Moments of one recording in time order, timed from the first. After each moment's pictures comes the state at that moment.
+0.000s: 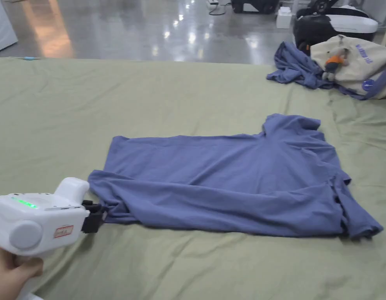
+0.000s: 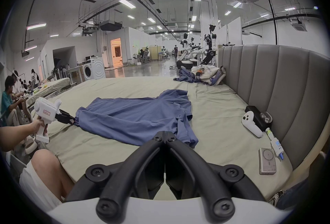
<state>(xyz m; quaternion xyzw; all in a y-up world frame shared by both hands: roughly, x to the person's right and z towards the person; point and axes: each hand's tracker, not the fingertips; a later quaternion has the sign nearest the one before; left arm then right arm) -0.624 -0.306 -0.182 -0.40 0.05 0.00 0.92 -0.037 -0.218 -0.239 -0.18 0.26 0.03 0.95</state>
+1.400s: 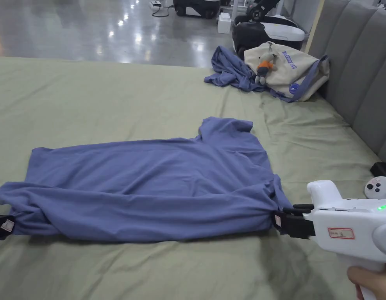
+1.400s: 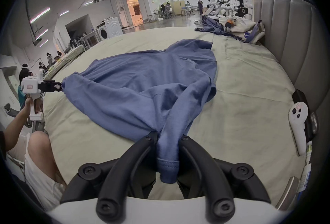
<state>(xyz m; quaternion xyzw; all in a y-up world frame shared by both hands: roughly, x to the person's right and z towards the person) -0.624 -0.261 -0.159 -0.36 0.04 0.12 0.93 -0.057 -0.276 -0.416 -0.38 0.36 0.08 0.85</state>
